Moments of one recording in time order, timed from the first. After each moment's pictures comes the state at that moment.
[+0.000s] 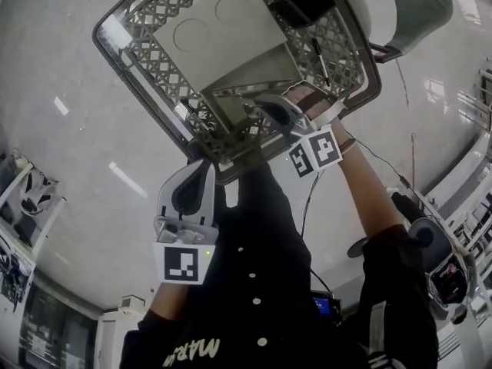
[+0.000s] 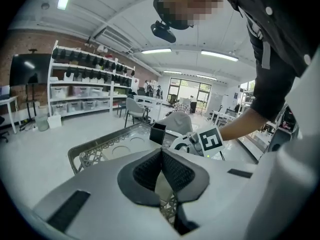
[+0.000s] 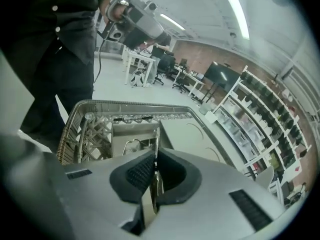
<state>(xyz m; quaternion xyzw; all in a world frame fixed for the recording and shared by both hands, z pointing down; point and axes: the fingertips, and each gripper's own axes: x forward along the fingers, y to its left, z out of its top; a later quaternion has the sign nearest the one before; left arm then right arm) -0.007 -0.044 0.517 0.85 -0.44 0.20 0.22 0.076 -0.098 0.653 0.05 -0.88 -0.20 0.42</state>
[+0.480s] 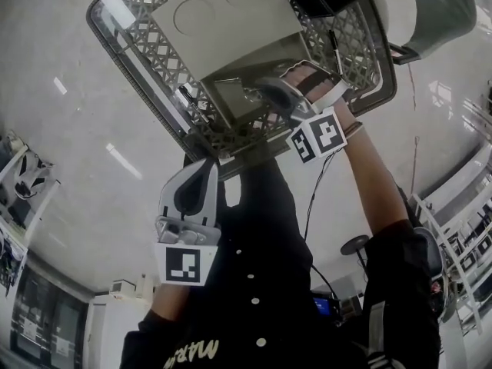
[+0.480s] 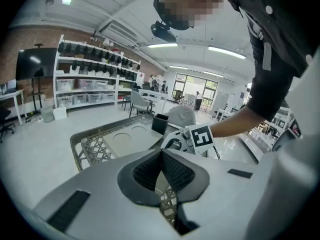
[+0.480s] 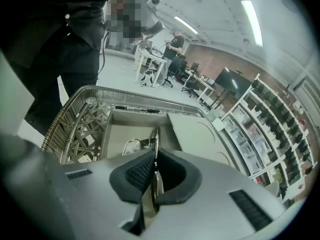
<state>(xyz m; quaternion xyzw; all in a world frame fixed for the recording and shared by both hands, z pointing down) -0.002 -0.024 0.556 0.83 -0.45 0.21 0.26 0.066 -0.105 0.698 -0.01 -0.88 -0.24 0.41</state>
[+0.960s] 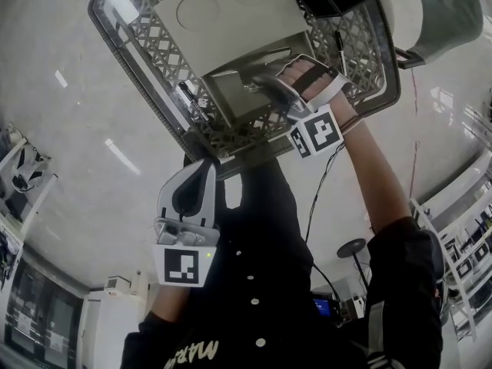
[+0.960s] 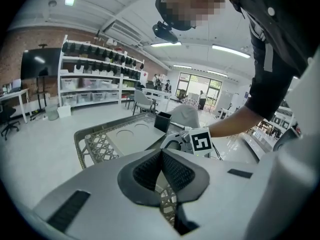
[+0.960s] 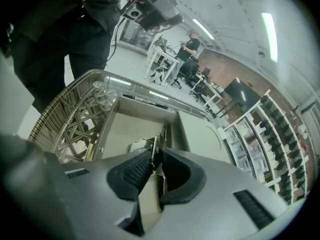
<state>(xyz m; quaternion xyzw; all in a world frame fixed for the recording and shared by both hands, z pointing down) -0.005 -0.016 0.563 0.81 -0.47 0.22 0.26 0.063 -0.101 0.719 -0.05 -0.85 -0.32 0.41</state>
